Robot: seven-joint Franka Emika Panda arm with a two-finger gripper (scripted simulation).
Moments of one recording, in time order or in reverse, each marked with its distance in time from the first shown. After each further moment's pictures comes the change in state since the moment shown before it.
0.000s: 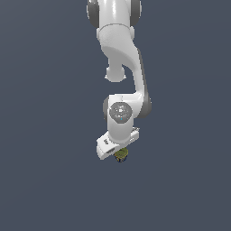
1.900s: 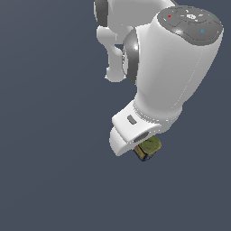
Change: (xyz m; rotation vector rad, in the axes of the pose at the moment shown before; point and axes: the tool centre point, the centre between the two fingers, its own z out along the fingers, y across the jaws) arm 0.087 -0.024 -0.225 0.002 -0.002 0.000
